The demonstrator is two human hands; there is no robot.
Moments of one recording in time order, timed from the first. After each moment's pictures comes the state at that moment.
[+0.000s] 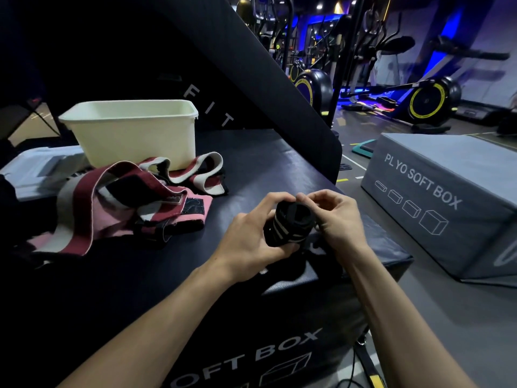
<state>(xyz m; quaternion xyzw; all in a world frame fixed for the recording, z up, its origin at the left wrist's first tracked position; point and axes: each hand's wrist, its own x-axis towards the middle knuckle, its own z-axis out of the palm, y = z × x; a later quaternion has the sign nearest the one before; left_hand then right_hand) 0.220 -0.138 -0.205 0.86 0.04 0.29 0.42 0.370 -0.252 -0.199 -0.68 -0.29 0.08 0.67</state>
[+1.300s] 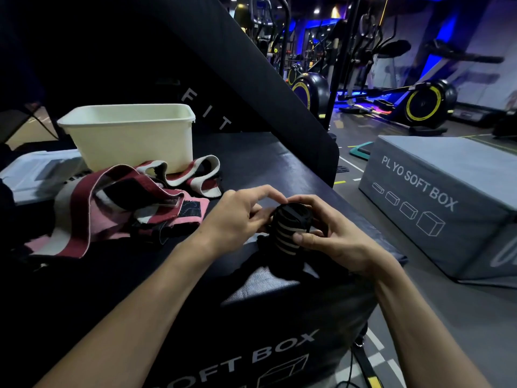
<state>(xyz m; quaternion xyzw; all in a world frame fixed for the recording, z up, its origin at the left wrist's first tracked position) 0.230 -0.106 -0.182 0.89 0.04 0.25 0.37 0.375 -0.292 -0.193 -0.61 -0.52 0.26 0.54</state>
